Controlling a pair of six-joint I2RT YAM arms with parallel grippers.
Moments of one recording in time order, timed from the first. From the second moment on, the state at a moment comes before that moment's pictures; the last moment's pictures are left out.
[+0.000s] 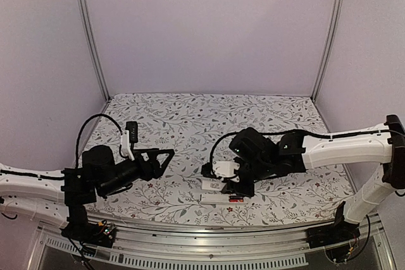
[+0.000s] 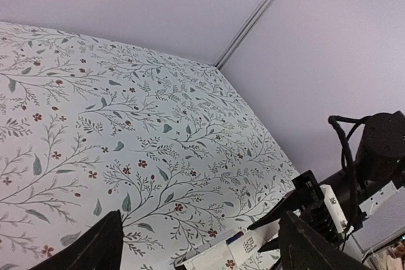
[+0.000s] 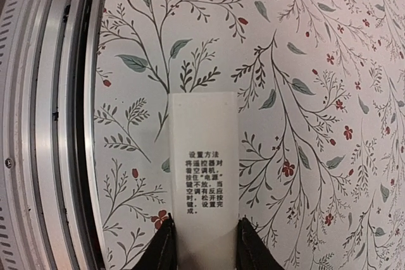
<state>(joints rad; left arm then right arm) -1.12 0.92 0.38 0.38 -0.37 -0.70 1.13 1.54 1.04 -0.45 -0.07 -0.37</state>
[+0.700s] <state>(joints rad) -1.19 0.84 0.16 0.56 -0.63 -0.35 1.08 1.77 1.15 -0.54 -0.19 -0.41</state>
